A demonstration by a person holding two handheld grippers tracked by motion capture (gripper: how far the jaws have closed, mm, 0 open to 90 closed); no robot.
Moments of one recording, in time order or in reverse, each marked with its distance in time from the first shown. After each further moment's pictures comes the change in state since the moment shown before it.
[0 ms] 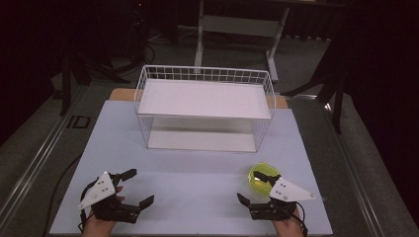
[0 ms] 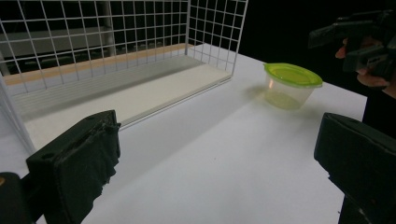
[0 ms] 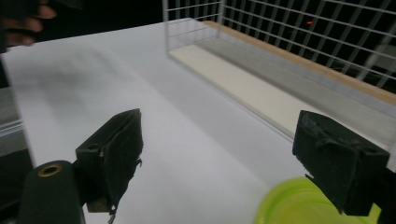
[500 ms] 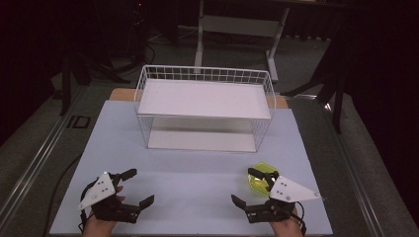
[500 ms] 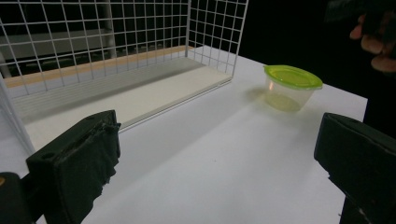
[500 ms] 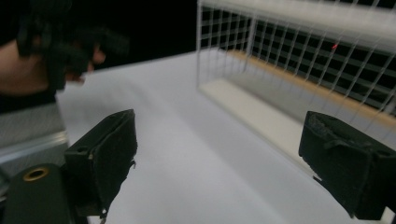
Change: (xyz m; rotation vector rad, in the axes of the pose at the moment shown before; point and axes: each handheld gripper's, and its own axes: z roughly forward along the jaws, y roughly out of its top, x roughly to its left) left arm 0.000 0.000 0.001 -0.006 0.003 0.004; right arm 0.012 0.034 -0.007 -0.101 0.080 0.011
